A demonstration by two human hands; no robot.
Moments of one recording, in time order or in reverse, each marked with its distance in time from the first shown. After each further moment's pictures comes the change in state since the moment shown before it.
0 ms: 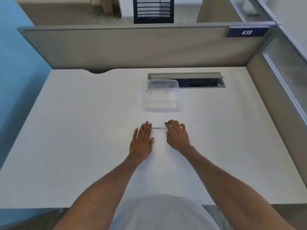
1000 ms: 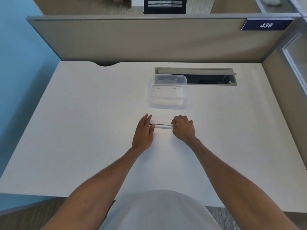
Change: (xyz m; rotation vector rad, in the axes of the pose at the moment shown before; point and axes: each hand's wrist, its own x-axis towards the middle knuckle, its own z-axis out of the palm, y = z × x) left_hand 0.018 -0.008 -0.014 -0.582 0.169 -0.179; right_hand 0.035 0.015 0.004 0.349 0.008 0.176
